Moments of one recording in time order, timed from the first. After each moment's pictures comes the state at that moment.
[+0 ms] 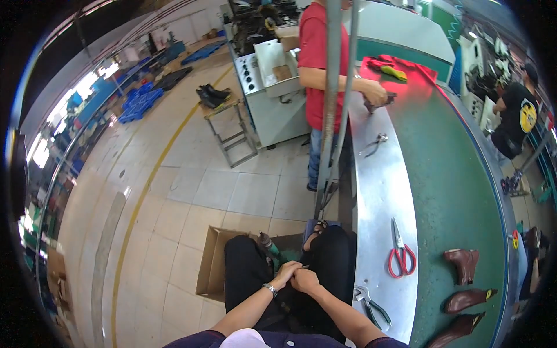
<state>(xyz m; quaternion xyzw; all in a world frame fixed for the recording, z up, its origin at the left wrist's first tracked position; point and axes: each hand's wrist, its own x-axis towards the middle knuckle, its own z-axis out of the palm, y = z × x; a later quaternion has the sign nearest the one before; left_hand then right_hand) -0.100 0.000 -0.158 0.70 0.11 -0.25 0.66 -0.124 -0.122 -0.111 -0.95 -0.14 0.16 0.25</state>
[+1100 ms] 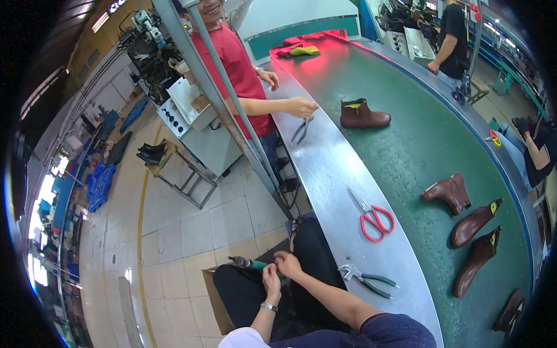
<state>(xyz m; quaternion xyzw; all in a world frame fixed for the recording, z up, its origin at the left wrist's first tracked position) -0.105 -0.030 -0.111 0.78 0.13 -0.07 0.60 -0.082 -0.129 -0.125 -0.73 0.15 0.04 0.67</state>
